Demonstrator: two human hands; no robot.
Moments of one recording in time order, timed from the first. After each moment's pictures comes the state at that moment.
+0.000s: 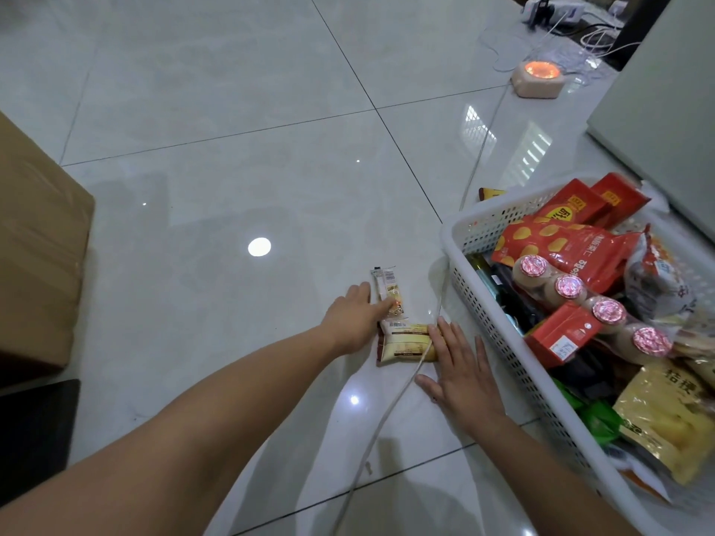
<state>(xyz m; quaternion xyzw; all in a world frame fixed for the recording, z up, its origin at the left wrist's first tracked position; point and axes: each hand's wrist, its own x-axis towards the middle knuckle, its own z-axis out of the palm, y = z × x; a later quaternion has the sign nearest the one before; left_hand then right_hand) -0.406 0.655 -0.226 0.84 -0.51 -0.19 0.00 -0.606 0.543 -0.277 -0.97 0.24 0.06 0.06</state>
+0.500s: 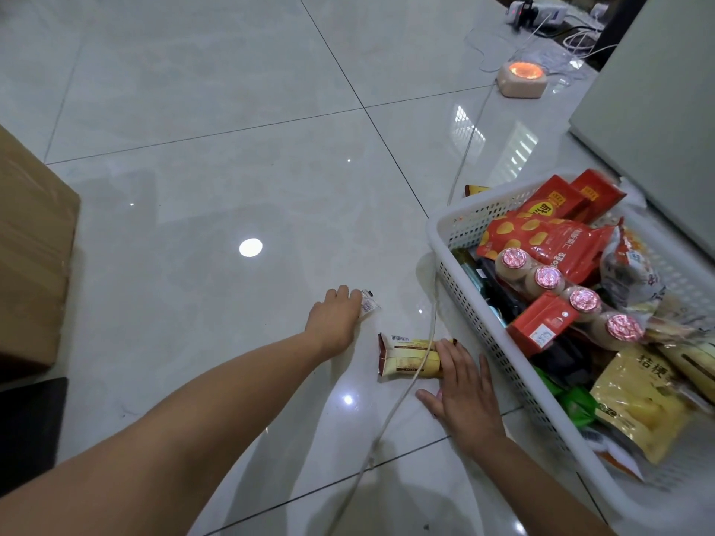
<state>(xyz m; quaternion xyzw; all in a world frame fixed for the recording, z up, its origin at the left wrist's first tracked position) -0.416 0.665 -0.228 0.89 -0.43 -0.15 -0.01 -0.642 0.558 -0.278 -0.96 0.27 0.05 0.08</state>
